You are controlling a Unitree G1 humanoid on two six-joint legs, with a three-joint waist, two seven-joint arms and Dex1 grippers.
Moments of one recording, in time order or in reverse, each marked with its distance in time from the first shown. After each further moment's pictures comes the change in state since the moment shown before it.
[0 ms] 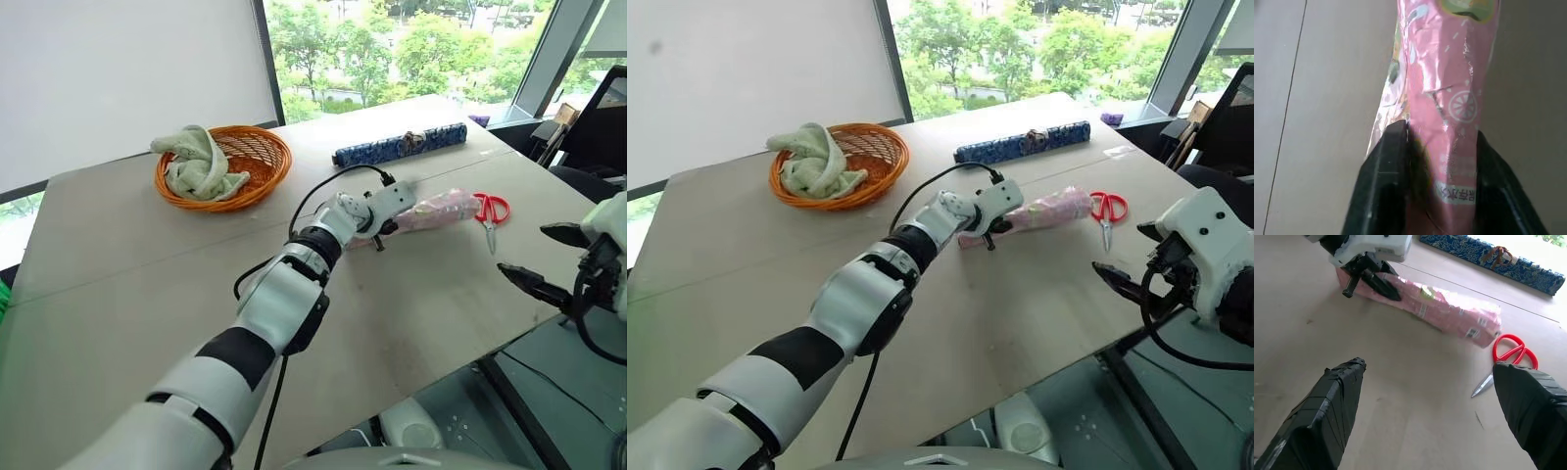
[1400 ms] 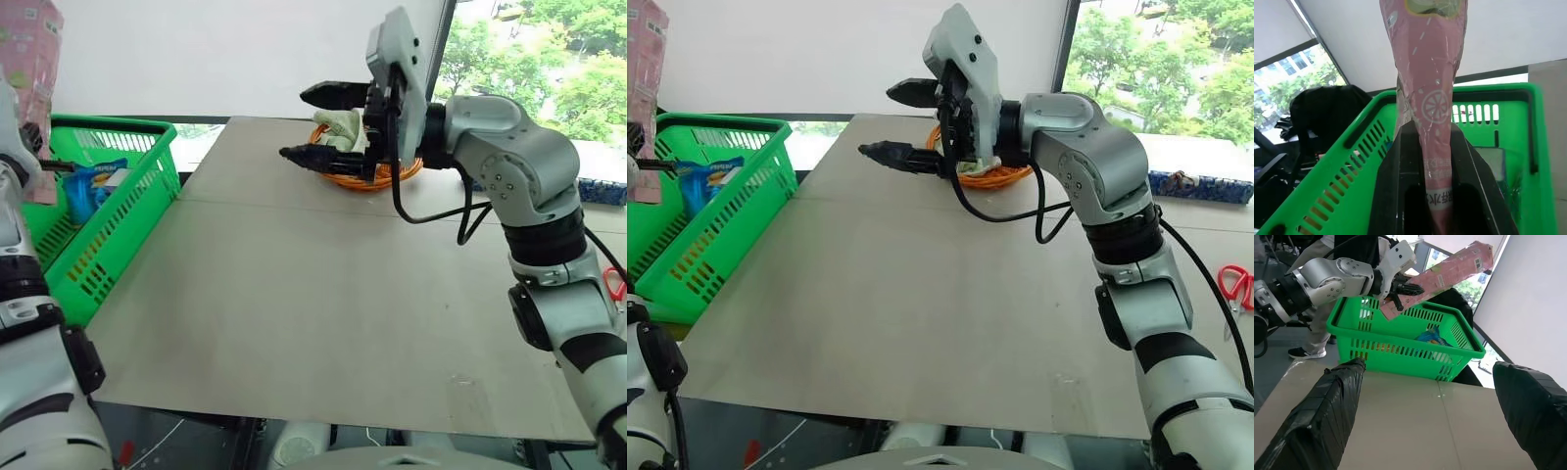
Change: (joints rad) left arm 0.456 0.968 0.624 -0.652 -0.252 0.201 0.354; right arm -1.166 0.685 0.907 0.835 -0.442 -0.499 0.401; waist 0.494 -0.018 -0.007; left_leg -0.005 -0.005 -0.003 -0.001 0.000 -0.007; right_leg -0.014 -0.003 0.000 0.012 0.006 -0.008
